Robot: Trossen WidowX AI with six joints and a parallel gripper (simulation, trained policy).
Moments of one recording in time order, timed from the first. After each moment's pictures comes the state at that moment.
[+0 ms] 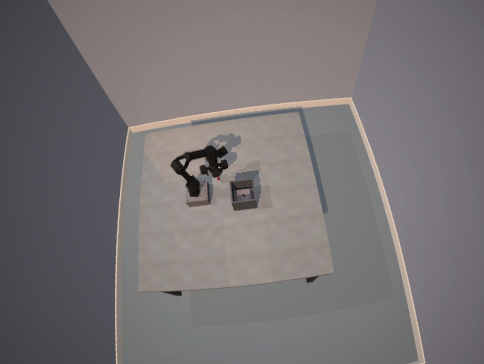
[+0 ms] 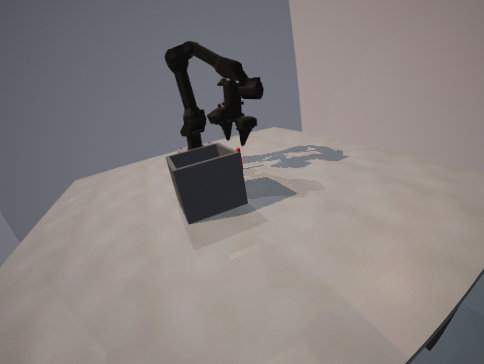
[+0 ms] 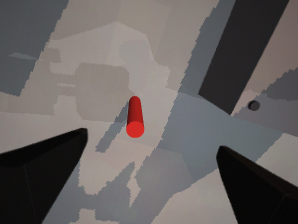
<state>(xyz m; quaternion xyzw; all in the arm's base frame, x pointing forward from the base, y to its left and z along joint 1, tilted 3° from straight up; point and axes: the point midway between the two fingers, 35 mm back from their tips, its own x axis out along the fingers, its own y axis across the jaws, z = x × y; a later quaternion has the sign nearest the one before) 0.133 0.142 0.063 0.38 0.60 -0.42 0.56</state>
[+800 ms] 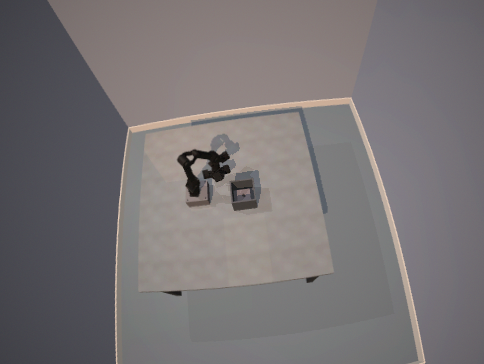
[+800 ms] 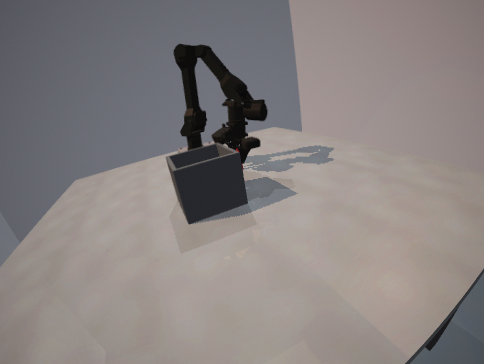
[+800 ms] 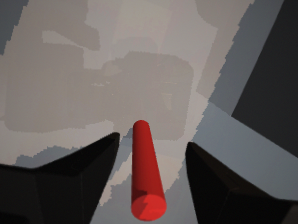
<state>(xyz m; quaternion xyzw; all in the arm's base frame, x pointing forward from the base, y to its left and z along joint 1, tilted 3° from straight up) 0.139 0.147 -0.006 0.38 0.59 -0.42 0.57</state>
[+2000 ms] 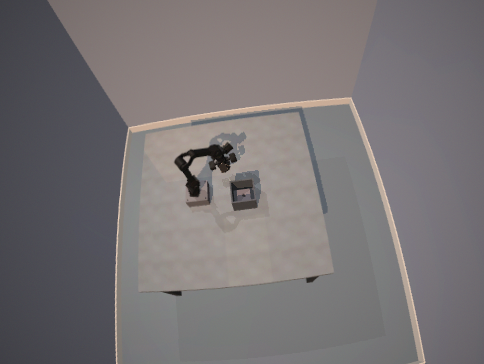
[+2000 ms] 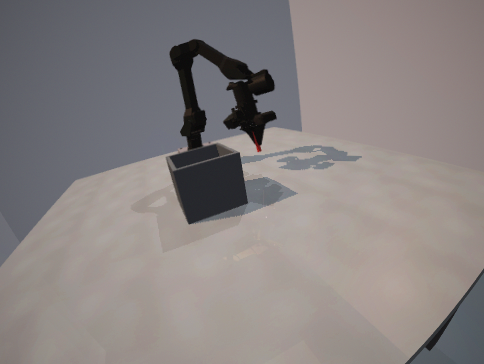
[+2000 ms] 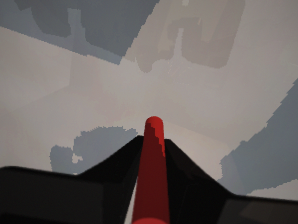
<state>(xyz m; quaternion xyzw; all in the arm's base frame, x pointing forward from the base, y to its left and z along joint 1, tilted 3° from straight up) 0.197 0.199 0.062 0.48 0.58 -0.32 0.57</state>
